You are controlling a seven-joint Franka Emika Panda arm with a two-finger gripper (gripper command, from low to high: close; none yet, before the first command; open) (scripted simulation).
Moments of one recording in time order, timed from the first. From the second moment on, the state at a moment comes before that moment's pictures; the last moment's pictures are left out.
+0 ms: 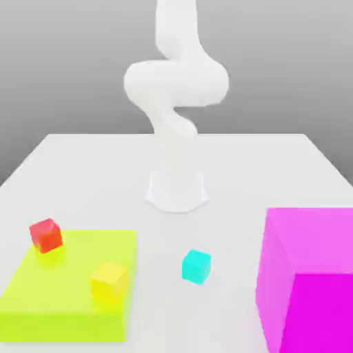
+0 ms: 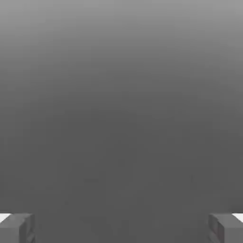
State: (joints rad) arm 0.03 -0.74 -0.01 -2.37 -0.02 2.36 0.72
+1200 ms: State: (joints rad) arm 0.15 0.24 0.02 -2.94 0.11 3.18 -0.25
